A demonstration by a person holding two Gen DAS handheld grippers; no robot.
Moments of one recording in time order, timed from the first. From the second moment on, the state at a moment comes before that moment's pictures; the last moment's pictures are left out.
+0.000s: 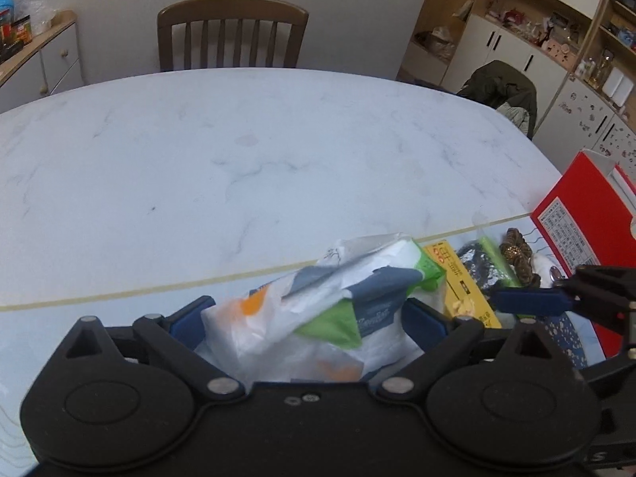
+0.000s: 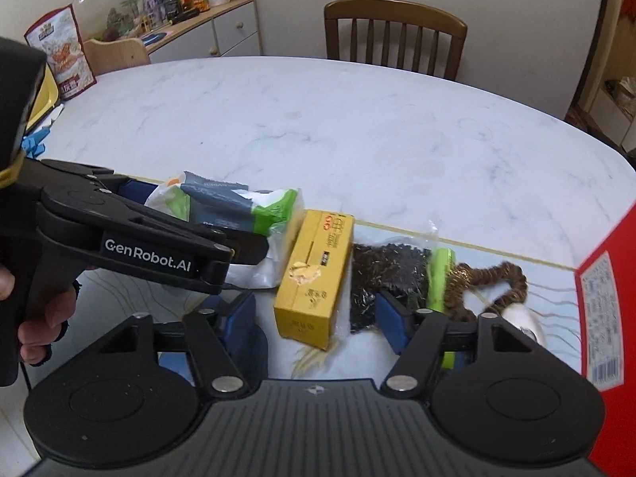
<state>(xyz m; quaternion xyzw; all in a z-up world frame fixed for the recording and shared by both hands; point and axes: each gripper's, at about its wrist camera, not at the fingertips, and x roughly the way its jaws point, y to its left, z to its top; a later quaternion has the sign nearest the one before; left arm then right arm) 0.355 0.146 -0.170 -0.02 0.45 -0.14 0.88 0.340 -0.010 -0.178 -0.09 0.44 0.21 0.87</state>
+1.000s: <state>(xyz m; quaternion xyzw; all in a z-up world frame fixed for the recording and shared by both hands) 0.303 0.157 -0.156 -0.07 0.44 -0.12 0.89 0.310 -0.022 -0.163 -0.05 0.44 0.17 0.88</state>
